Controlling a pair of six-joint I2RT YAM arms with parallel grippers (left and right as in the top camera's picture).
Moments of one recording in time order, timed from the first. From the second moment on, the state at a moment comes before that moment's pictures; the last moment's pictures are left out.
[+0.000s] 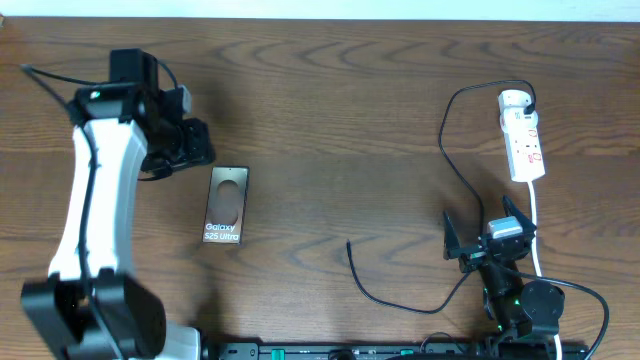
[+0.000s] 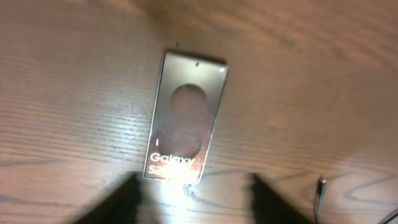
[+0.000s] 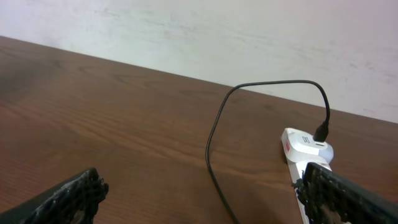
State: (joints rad) left arm 0.08 1.64 1.50 -1.25 0.21 -0.10; right arm -0.03 0.03 0.01 -0.05 -0.24 -0.14
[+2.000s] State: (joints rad) left arm -0.12 1.54 1.00 -0.78 0.00 -0.07; right arm -0.03 0.03 0.01 -0.05 -0.24 -0.14
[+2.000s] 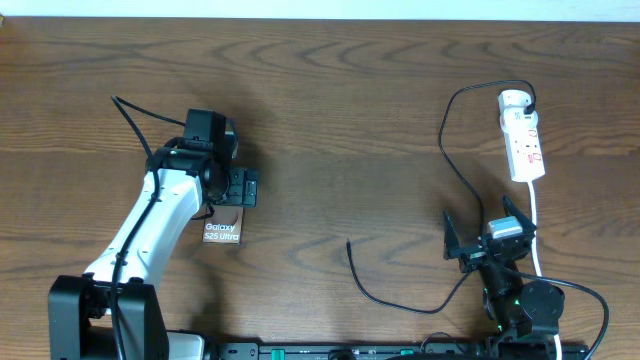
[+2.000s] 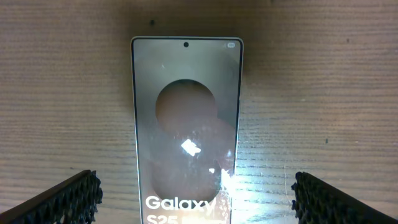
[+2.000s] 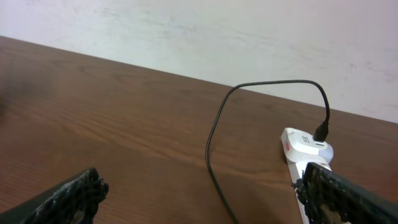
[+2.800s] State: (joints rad) left arm -0.12 1.56 0.99 -0.70 0.00 -0.07; right arm -0.03 0.03 0.01 -0.05 -0.24 -0.14
